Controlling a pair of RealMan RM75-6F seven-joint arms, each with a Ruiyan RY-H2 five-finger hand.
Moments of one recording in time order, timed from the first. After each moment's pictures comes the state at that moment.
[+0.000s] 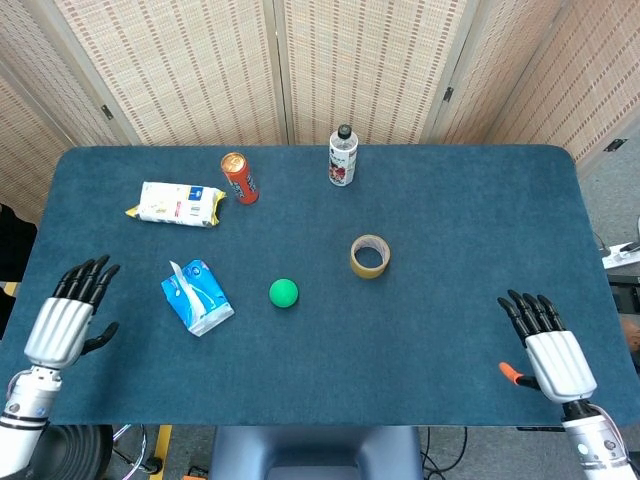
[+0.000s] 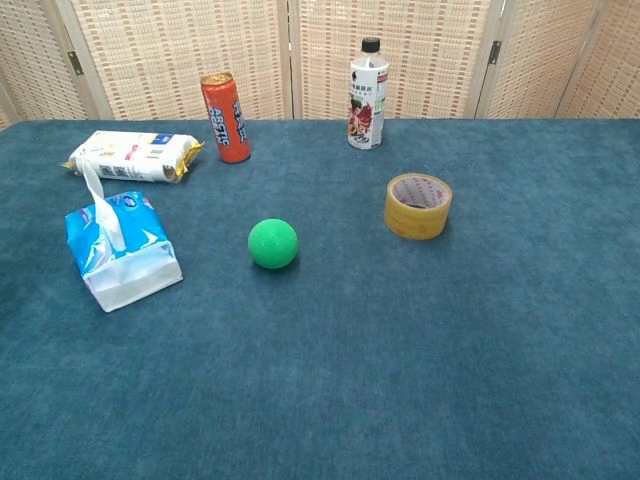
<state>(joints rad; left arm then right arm) -0.30 -1.21 -0.09 -1.47 1.59 1.39 0.10 0.12 -1.14 -0.01 -1.65 -1.57 1.40 -0.14</state>
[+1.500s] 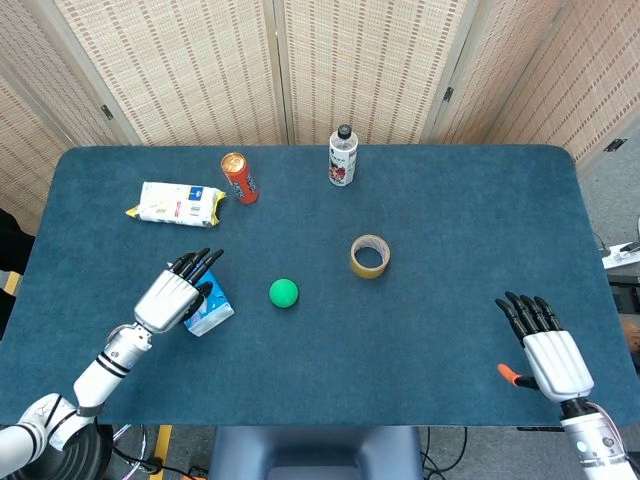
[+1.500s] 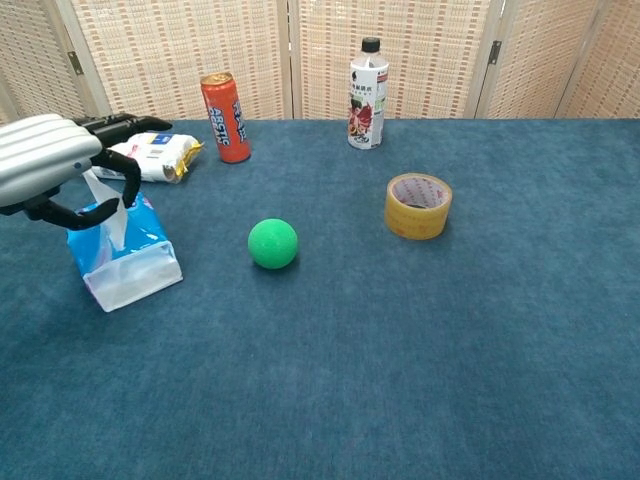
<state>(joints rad) -0.60 -1.51 -0.04 -1.07 1.72 1.27 0.03 0.13 -1.13 -0.02 -1.66 -1.56 1.36 -0.12</state>
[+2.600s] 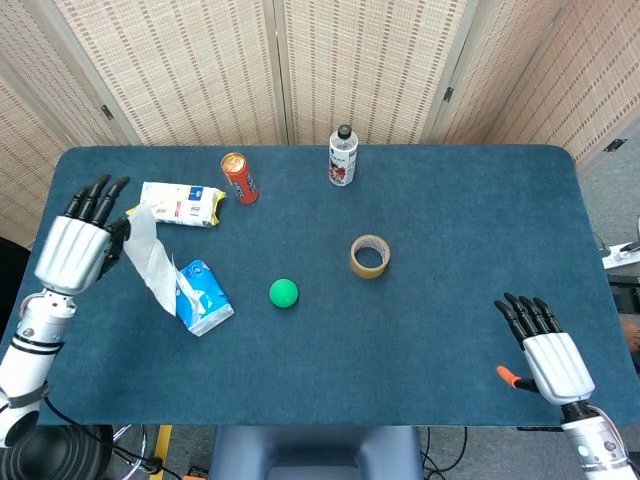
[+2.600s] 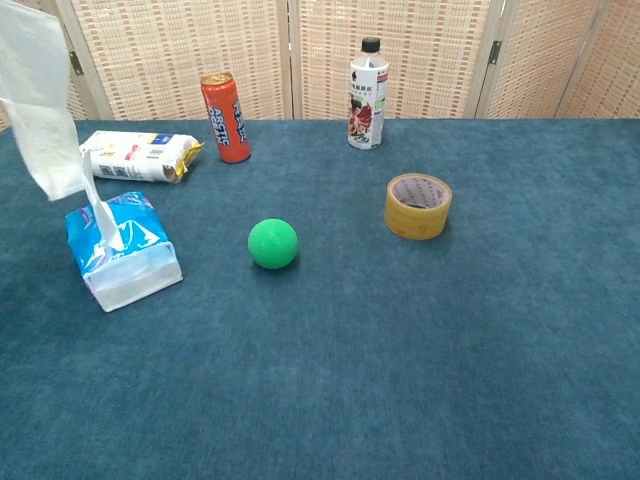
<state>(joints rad) -0.53 -1.12 -0.22 -1.45 1.48 1.39 0.17 0.12 -1.13 -0.03 -1.67 -1.59 1.39 -0.12</state>
